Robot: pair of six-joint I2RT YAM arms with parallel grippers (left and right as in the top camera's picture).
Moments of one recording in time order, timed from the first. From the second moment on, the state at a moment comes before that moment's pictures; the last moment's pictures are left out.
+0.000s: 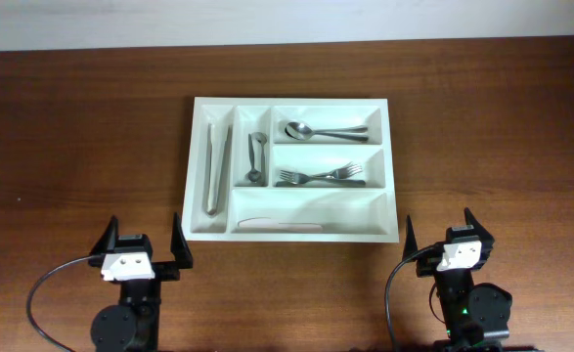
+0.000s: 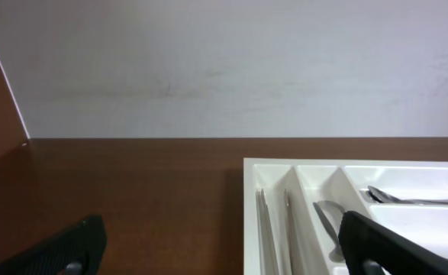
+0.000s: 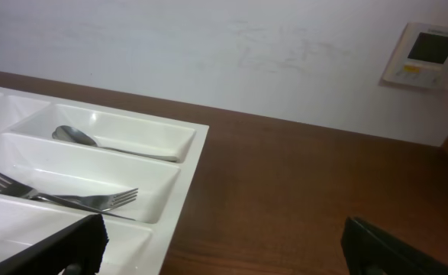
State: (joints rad) left arm -0.06 0.08 0.16 -0.09 -0.11 0.00; right arm 0.05 0.01 0.01 -0.07 0.00 -0.15
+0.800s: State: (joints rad) left arm 0.05 0.02 0.02 0.05 -0.10 0.00; right arm 0.05 0.01 0.01 -0.07 0.00 -0.15
